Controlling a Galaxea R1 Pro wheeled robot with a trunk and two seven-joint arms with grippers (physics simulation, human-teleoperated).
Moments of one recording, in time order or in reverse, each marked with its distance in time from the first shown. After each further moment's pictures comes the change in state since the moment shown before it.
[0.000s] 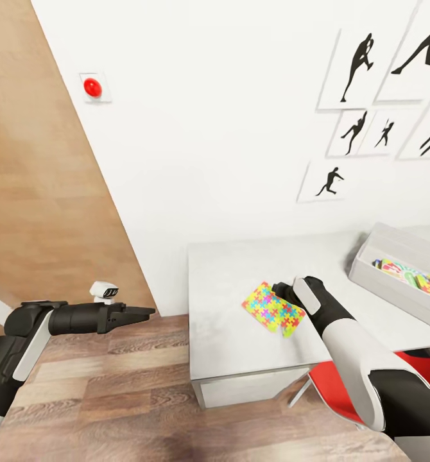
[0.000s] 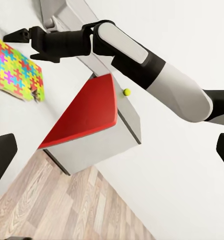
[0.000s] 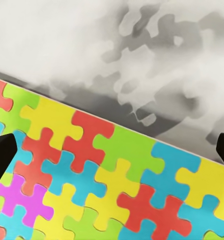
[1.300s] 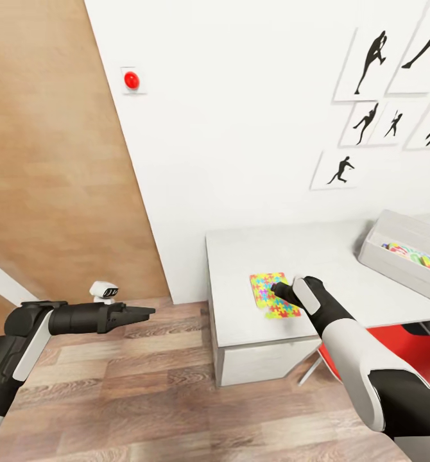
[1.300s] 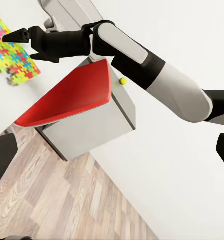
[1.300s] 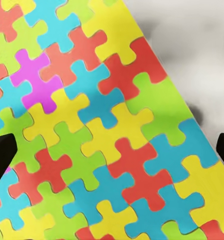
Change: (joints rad) left arm 0.000 0.000 0.000 0.000 0.001 0.000 0.000; right arm 0.000 0.002 0.003 0.000 0.000 0.000 0.007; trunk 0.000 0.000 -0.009
